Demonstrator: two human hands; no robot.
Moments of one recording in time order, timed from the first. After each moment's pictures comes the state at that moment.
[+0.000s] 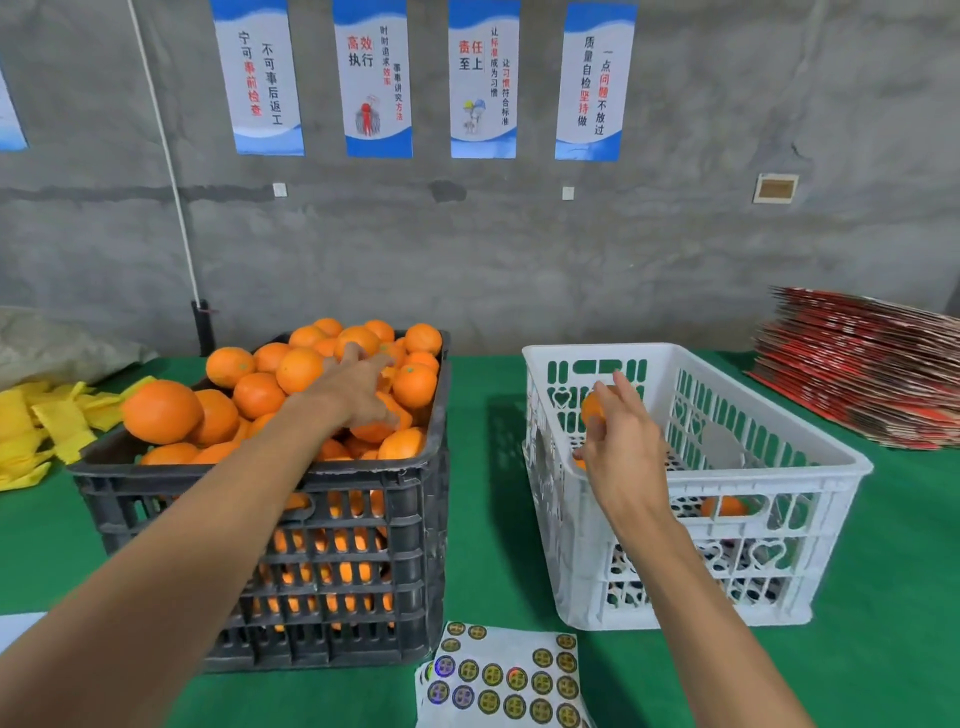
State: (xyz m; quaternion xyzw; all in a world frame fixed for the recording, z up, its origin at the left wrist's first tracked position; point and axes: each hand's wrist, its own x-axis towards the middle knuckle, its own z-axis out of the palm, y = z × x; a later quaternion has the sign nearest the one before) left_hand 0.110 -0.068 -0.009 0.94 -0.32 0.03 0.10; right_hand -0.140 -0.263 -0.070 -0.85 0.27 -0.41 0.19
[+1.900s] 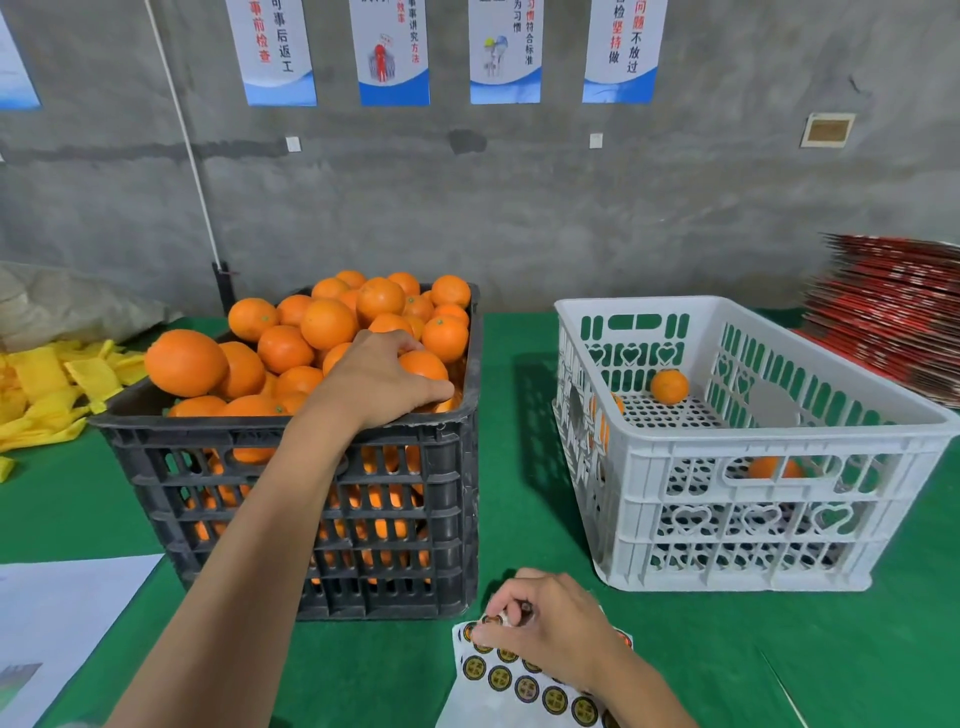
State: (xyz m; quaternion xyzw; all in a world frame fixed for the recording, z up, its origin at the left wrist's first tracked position) left_hand 0.058 -0.034 -0.031 0.89 -0.32 0.02 0.33; right_hand -0.144 -0.174 -0.247 -0.93 0.13 -0.08 0.32
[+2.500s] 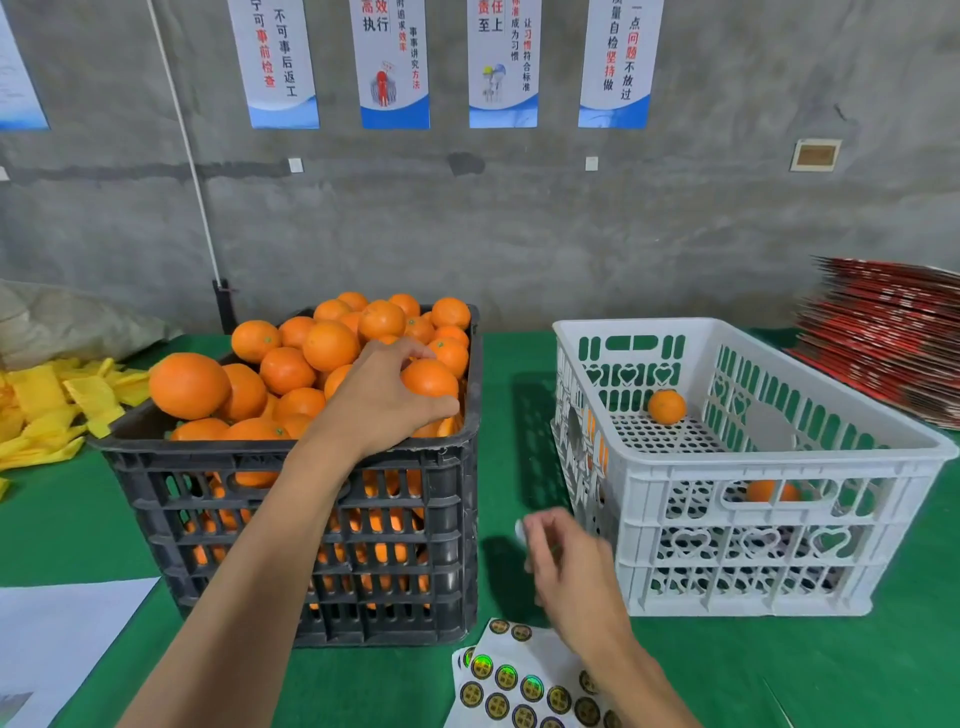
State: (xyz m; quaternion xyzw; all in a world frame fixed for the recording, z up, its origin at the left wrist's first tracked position) left_hand 0.057 -0.033 -0.034 0.83 -0.38 0.07 0.39; right_hand -0.131 -0.176 -0.196 -0.85 0.22 -0.29 0.39
